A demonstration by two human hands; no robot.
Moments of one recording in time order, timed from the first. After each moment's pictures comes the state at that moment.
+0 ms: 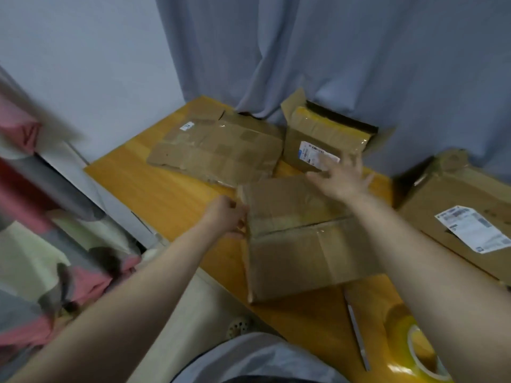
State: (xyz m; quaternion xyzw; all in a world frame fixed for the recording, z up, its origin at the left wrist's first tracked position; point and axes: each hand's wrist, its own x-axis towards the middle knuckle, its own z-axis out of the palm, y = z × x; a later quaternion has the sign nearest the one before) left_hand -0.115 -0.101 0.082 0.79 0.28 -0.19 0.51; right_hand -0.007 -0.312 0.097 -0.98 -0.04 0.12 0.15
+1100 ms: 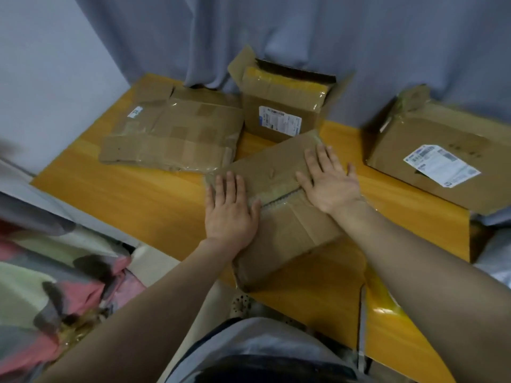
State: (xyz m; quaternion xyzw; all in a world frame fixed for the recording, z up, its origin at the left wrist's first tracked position) left_hand -0.114 -0.180 0.015 0.99 0.03 -0.09 0.05; right_hand -0.042 -0.383 0.017 -0.99 -0.05 0.11 0.05
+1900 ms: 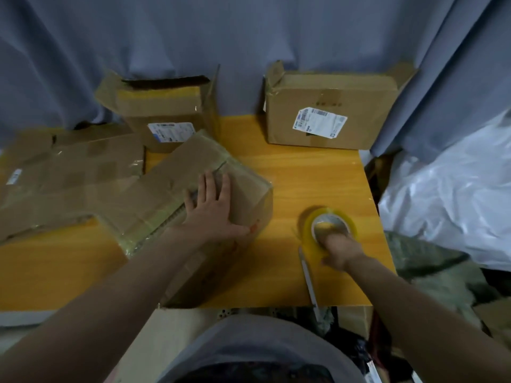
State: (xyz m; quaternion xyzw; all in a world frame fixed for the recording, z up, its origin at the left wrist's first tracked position) left_hand -0.101 -0.289 0.037 0.95 -0.20 -0.24 -0.02; right_hand -0.225 -0.519 -0.051 -0.93 0.13 0.34 0.04
